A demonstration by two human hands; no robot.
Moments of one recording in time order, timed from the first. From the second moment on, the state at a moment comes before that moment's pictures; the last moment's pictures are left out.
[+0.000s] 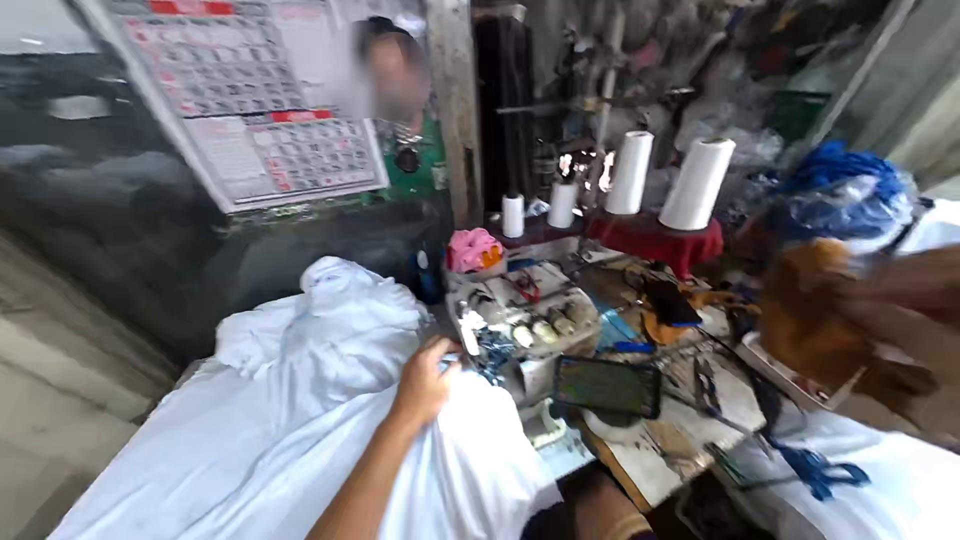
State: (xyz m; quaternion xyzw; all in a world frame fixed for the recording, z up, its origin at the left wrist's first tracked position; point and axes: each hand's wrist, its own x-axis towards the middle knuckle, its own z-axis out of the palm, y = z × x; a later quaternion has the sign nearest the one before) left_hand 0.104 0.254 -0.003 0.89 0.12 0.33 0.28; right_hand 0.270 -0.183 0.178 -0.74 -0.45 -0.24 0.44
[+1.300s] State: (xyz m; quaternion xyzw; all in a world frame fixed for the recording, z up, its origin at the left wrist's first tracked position) left_hand 0.038 0.186 0.082 0.89 0.10 0.31 0.32; right_hand 0.153 -0.027 -0.017 -0.63 -0.46 0.04 0.63
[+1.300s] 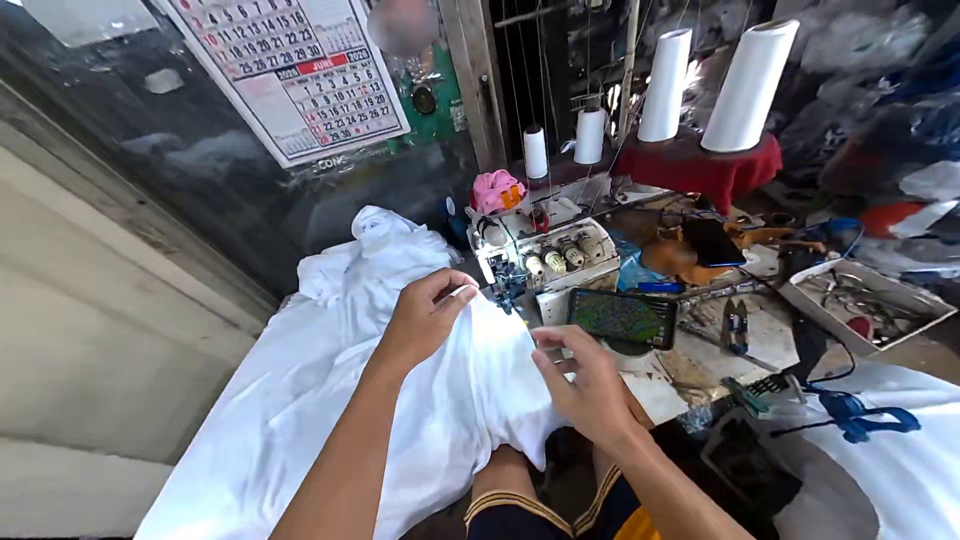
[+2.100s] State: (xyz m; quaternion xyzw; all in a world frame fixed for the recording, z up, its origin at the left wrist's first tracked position) left_hand -0.014 0.151 0.085 0.91 0.08 0.26 0.33; right_hand 0.124 -0.030 -0.023 -0.60 -0.56 0.12 0.56
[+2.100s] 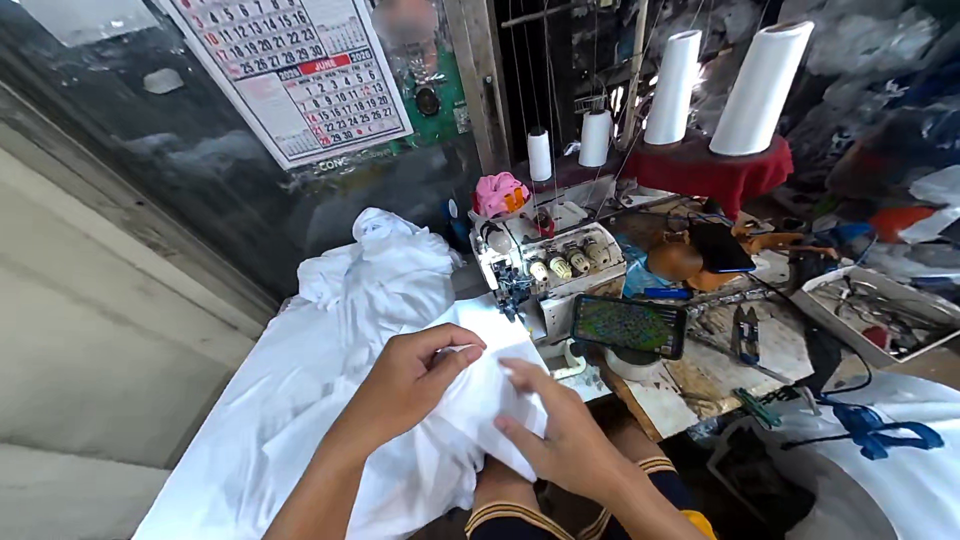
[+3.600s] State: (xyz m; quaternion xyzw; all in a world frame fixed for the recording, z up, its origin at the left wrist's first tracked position) left_hand 0.079 0.220 0.031 0.90 0.14 0.33 0.24; right_hand 0.153 -0.051 -0.076 -0.63 -0.40 0.23 0.63
